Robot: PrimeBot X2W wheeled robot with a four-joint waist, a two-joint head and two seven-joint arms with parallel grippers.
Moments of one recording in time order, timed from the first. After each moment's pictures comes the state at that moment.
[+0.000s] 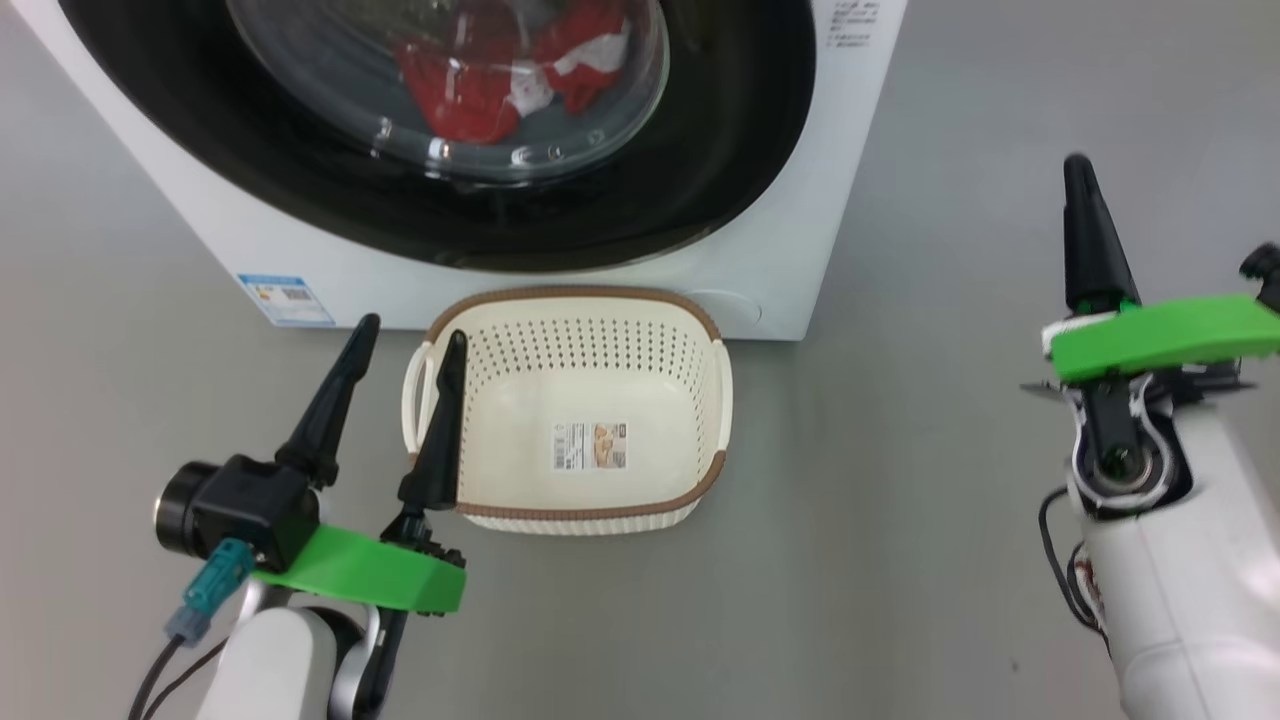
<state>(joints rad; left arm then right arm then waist) -0.35 0.07 -0.13 0.21 -0.22 -0.11 -0.25 -0.53 -0.05 -0.05 0.44 0.93 0.13 -0.17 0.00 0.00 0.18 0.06</state>
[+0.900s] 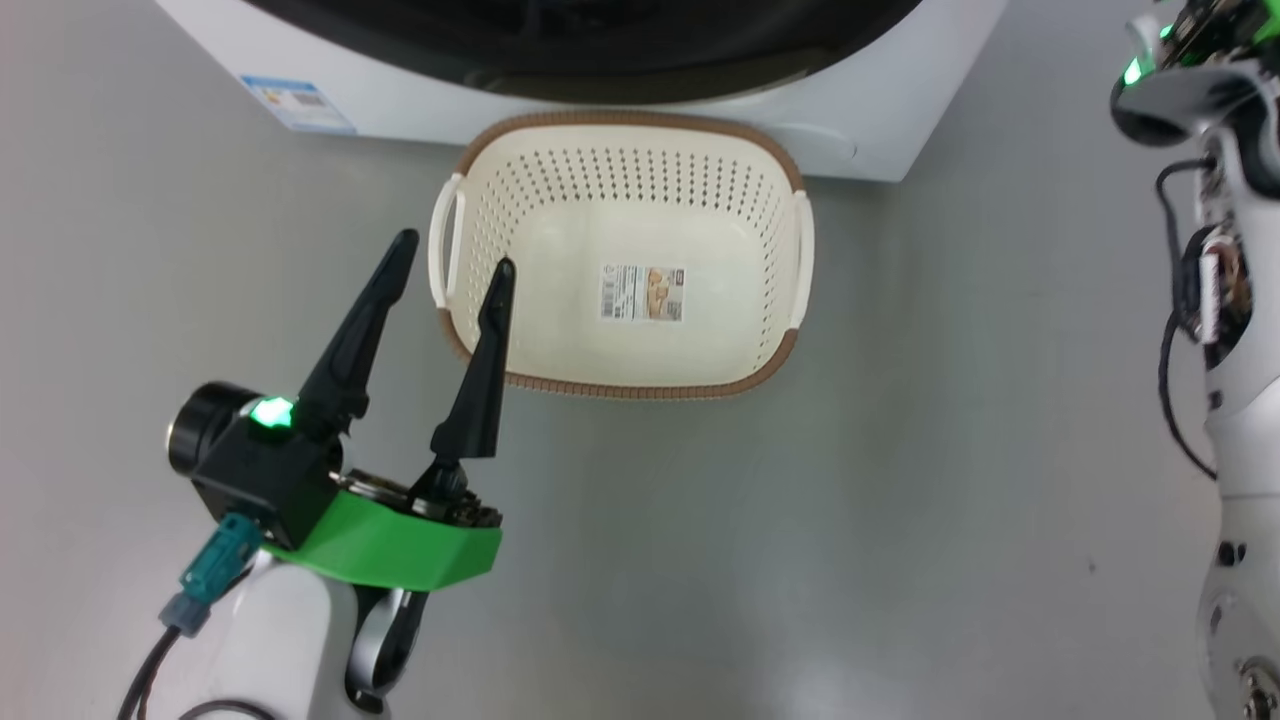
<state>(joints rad) -0.42 0.07 -0.20 0.08 -0.23 -0.11 -0.25 -1.03 -0.09 -0.16 0.63 1.48 0.13 0.34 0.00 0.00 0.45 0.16</state>
